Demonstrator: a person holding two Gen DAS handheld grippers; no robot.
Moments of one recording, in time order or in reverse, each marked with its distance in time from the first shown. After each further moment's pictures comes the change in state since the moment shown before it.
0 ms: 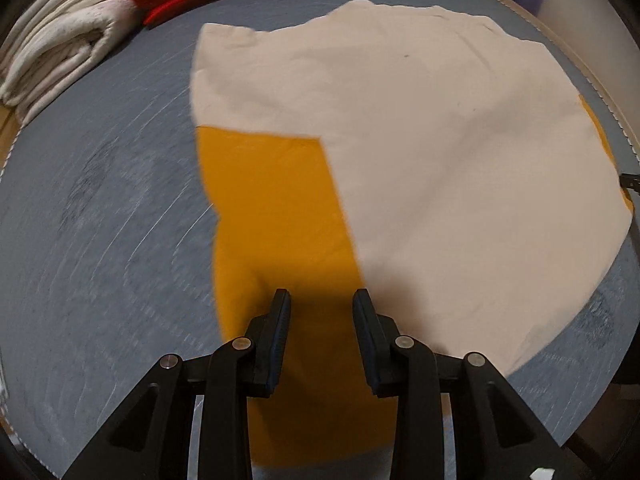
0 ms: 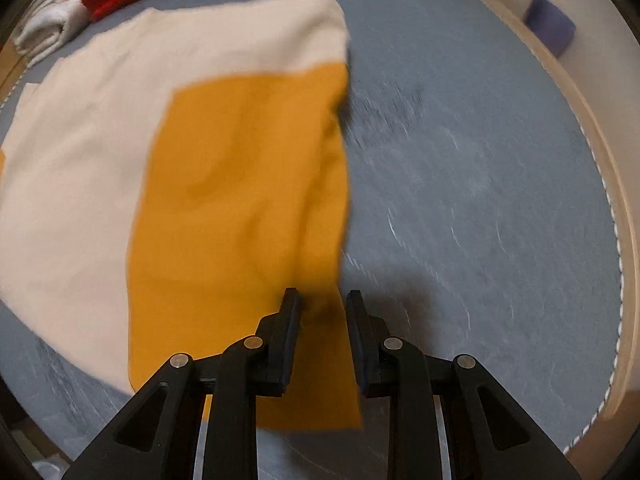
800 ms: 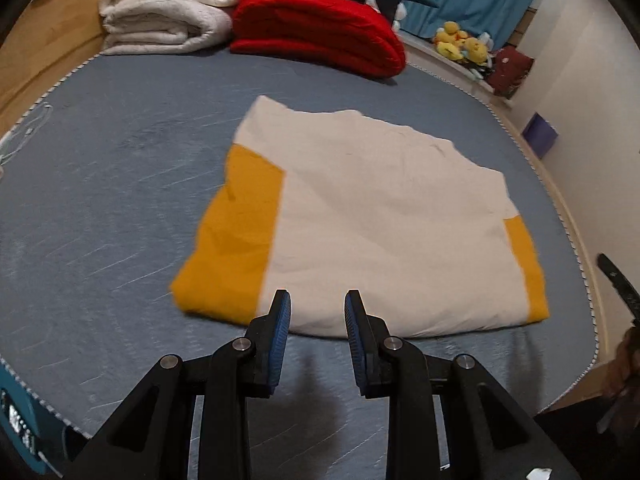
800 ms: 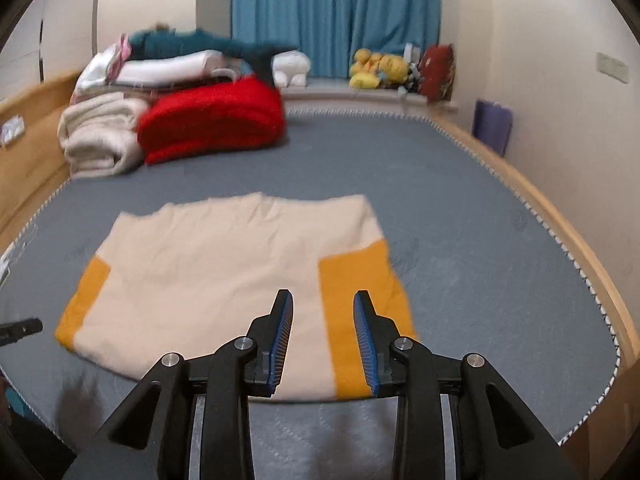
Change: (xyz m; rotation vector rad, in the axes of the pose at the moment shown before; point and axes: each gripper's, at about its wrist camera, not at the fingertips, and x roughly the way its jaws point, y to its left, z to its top) left arm -0.127 -0.053 -0.069 -0.401 -0.296 -0.135; right arm -0.194 0.105 -0.066 0.118 -0.600 0.006
